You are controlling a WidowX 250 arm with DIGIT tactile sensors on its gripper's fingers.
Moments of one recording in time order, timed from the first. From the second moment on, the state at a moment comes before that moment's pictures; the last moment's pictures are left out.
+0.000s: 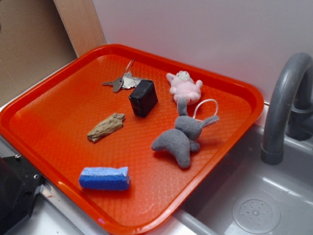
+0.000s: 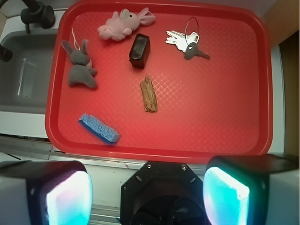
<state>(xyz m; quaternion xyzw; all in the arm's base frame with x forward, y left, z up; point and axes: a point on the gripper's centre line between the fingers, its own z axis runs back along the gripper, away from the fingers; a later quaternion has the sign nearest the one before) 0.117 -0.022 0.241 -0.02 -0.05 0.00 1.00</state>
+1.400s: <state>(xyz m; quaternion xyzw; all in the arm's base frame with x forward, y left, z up) 0.251 -0.162 0.106 0.04 -0.05 0.03 1.00</state>
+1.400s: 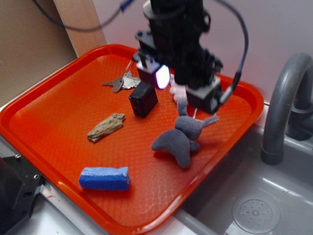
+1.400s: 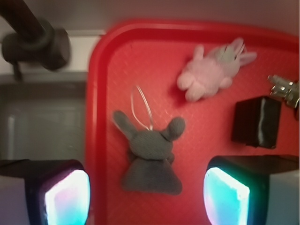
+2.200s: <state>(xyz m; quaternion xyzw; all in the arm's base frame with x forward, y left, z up) 0.238 -0.151 0.030 0.09 -0.11 0.02 0.99</state>
